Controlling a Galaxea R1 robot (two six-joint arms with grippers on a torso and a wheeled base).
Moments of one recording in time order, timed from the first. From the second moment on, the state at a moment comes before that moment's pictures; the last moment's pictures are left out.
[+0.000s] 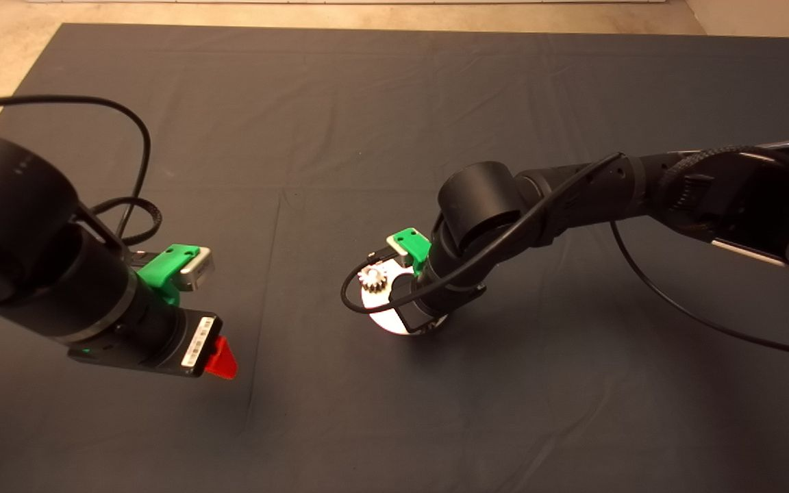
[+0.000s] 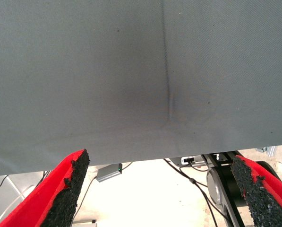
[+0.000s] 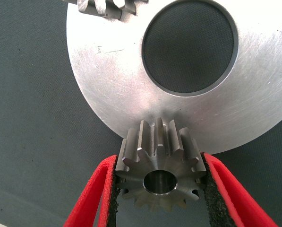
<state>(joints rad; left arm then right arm) -0.51 2.15 -0.55 0.11 1.53 -1.49 0.26 2.88 -1.09 -0.35 -1.53 1.30</state>
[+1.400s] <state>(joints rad) -0.51 2.15 -0.55 0.11 1.53 -1.49 0.26 2.87 -1.09 -0.35 -1.53 1.30</state>
